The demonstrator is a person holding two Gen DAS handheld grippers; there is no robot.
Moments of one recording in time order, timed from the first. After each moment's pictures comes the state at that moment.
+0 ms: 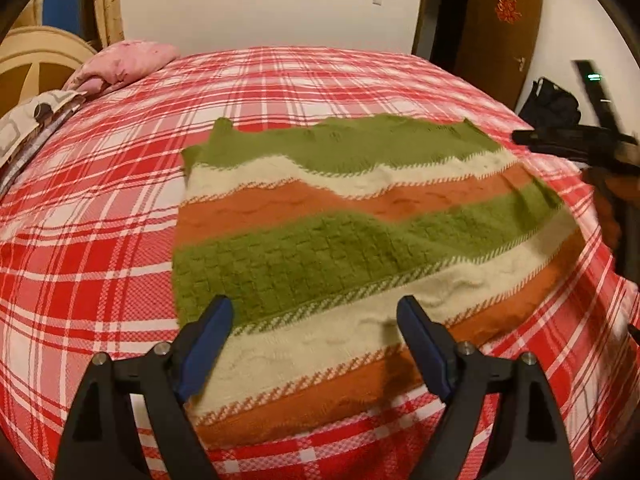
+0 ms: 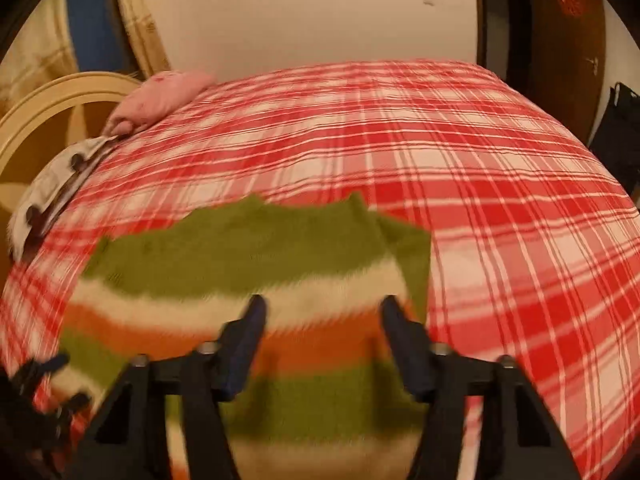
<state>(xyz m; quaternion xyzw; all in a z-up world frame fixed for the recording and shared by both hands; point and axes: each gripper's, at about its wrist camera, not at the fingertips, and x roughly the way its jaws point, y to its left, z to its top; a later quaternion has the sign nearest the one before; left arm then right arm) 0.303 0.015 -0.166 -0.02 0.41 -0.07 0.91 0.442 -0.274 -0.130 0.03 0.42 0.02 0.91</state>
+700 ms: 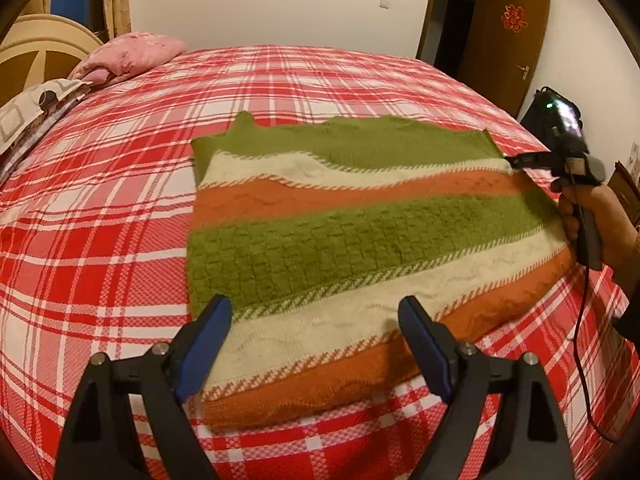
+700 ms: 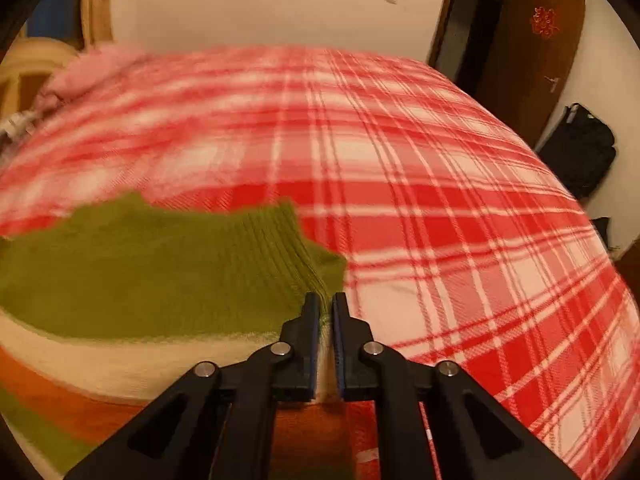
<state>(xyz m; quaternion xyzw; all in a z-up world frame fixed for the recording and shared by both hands) 0.299 0.018 -0.169 -0.03 0.42 -0.07 0.91 0.482 -0.300 -0.180 -0.03 0.45 -0.07 0.89</state>
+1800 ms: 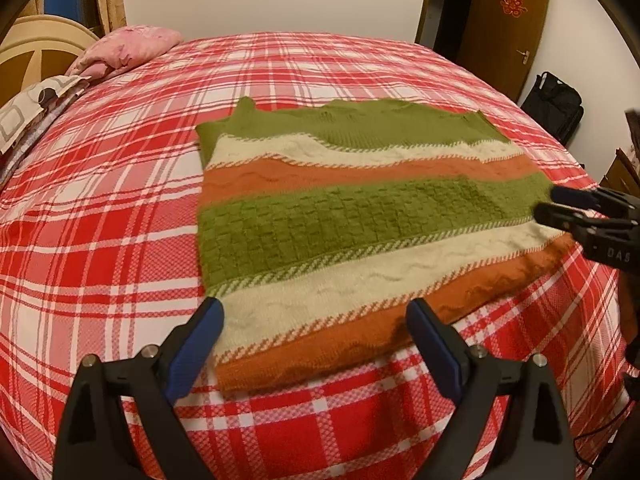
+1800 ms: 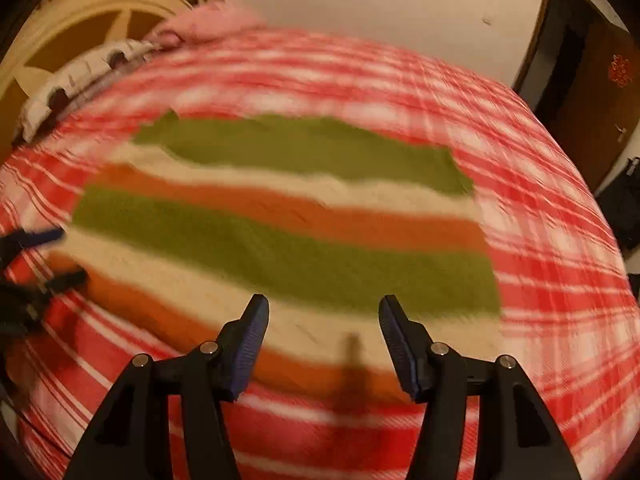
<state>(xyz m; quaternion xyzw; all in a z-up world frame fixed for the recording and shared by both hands) 0.288 0.023 -0.165 -0.02 0.44 -0.07 0.89 0.326 -0.165 -0.143 -0.09 0.43 0.11 0.89</state>
